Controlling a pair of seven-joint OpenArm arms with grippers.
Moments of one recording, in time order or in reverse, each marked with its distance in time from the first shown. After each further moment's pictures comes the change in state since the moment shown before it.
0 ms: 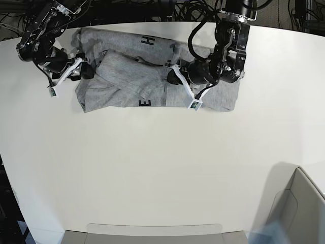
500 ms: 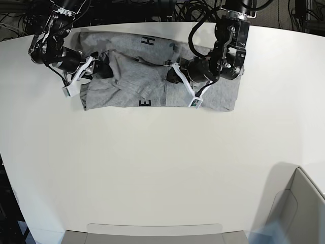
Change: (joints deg) left arm 1.5 0.0 0.0 -0.1 -0.2 0.0 -1.9; right arm -0.6 2.3 -9.9 -9.2 8.6 0.0 4.4
